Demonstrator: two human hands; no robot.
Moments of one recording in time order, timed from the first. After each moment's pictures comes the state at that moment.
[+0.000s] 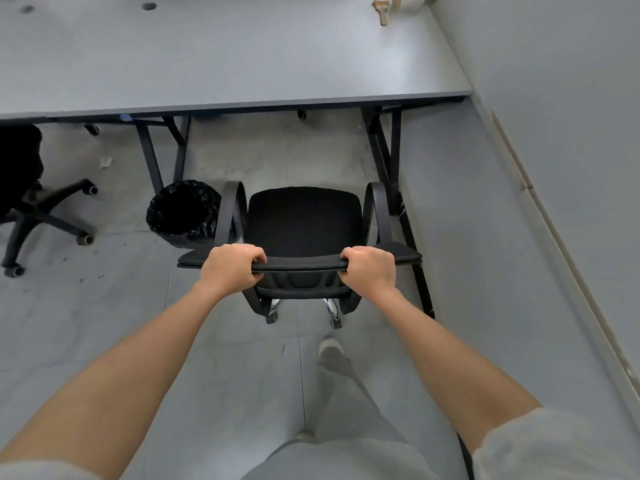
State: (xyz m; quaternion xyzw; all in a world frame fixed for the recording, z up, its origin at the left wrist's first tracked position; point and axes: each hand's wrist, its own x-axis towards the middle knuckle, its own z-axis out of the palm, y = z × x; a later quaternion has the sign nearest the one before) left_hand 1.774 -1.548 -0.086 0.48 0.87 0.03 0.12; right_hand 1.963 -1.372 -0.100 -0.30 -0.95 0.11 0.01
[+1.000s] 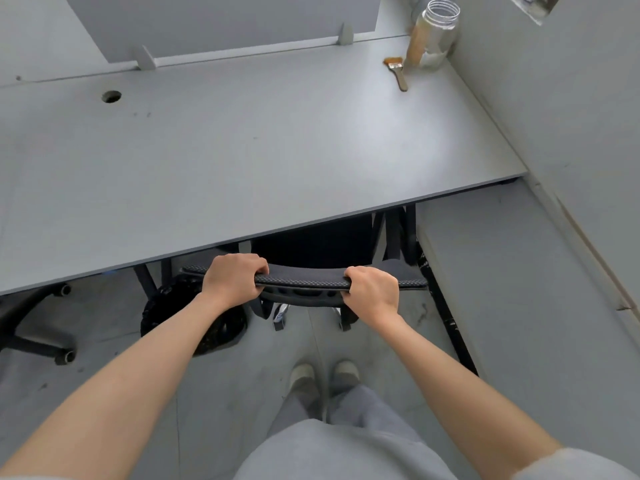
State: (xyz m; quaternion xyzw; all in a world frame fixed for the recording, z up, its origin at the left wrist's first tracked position) left_hand 1.423 -1.342 -0.090 0.56 0.82 0.02 0.13; right_hand 1.646 -1.215 -0.109 -0.39 -0.92 0.08 0.03
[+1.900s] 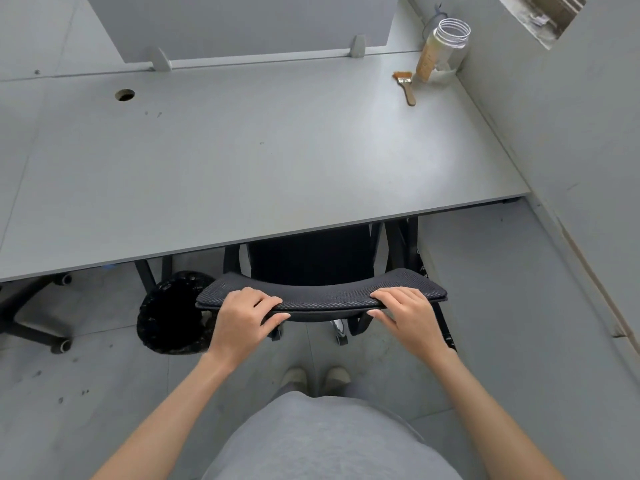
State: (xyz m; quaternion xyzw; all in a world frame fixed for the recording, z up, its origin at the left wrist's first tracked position) left_hand 1.490 -1.384 -0.110 0.57 0.79 0.22 -0.06; right_hand 1.731 -1.185 -0.110 -0.24 -0.95 0.08 0.16
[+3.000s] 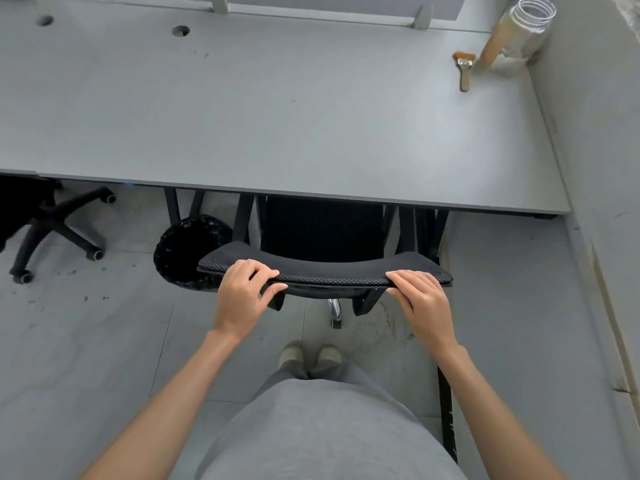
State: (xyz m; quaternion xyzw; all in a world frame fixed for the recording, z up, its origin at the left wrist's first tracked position) left_hand 1.585 -1.374 -0.108 0.41 0.86 0.28 -0.08; right_hand 1.783 -1.132 -0.107 -0.18 -0.95 0.19 0.19
